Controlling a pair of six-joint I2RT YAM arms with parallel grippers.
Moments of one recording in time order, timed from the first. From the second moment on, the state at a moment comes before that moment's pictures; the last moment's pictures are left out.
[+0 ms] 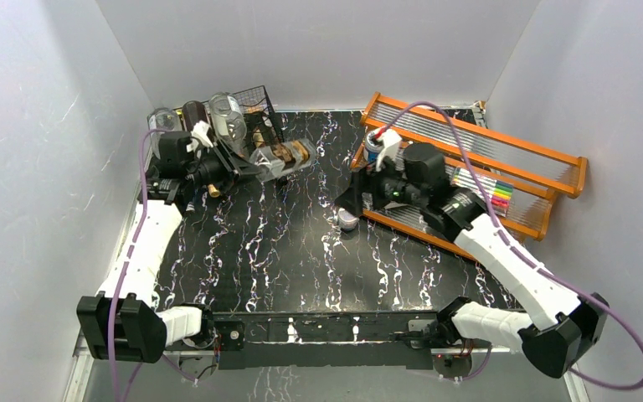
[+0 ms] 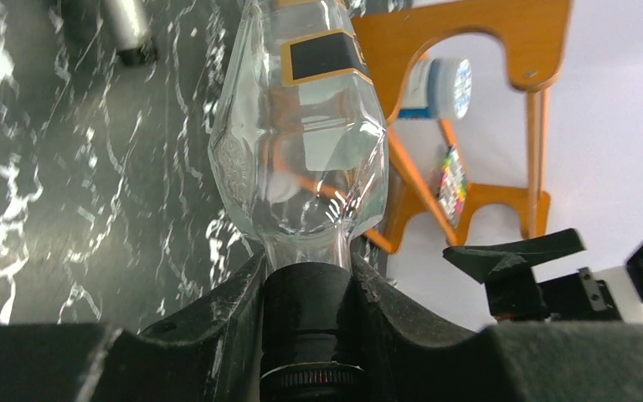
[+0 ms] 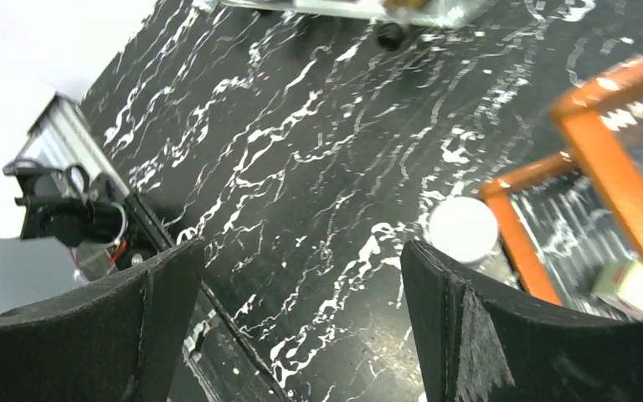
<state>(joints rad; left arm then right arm) -0.07 1.21 1.11 -0.46 0.59 -0.84 0.60 1.08 1.10 -0.43 -0.35 0.28</state>
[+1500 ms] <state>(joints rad) -0.15 1.00 1.07 -0.98 0.53 -0.36 1.02 1.71 1.39 -0.17 -0.44 -0.29</state>
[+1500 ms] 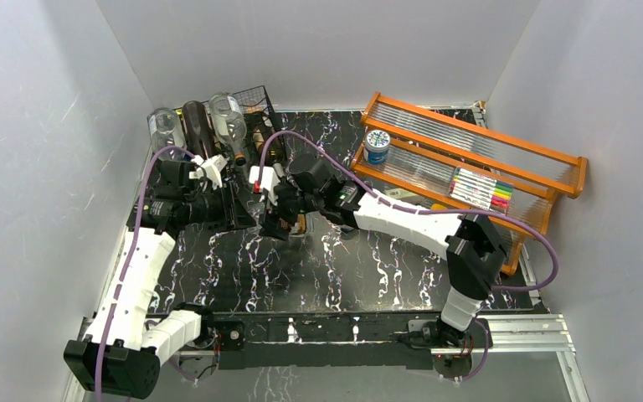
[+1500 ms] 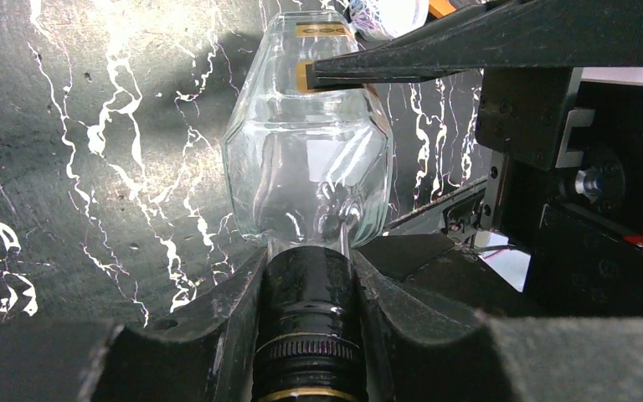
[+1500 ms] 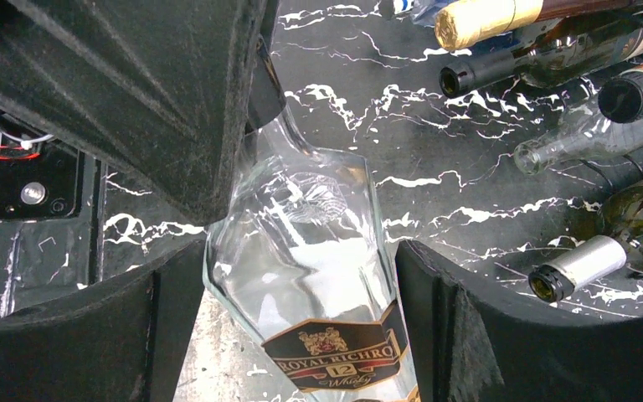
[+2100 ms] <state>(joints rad) -0.15 1.04 1.07 -0.99 0.53 -0.36 1.02 1.78 1.38 -0.10 -0.46 -0.34</state>
